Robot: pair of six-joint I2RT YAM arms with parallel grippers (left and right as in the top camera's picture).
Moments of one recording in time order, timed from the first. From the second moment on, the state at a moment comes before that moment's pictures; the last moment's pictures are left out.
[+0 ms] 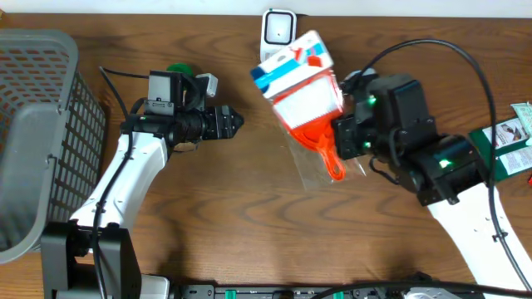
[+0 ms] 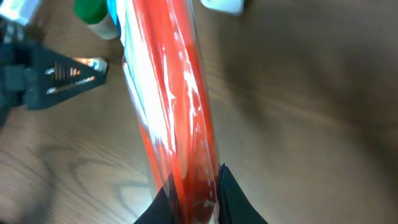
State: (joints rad) left arm -0.11 1.58 1.06 -0.38 0.64 -0.15; right arm 0.43 1.27 1.36 -0.93 -0.09 0.26
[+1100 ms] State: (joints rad) left arm -0.11 1.58 1.06 -0.36 0.73 -0.15; right arm 0.11 1.28 1.36 -0.42 -1.49 0.19
